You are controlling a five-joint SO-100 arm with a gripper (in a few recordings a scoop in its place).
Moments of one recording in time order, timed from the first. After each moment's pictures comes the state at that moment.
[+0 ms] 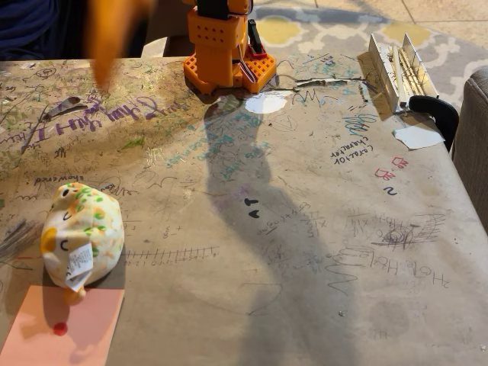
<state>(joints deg) 21.5 120.0 119.7 62.2 -24.4</state>
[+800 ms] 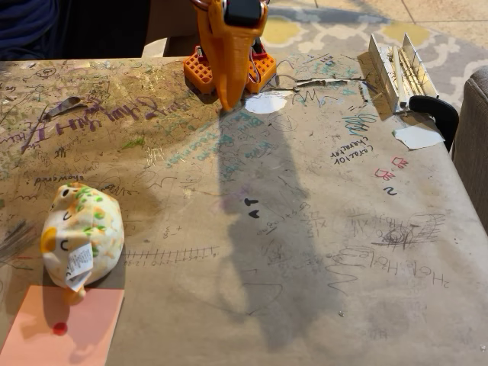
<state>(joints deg) -1.2 192.9 170.1 66.8 -19.7</state>
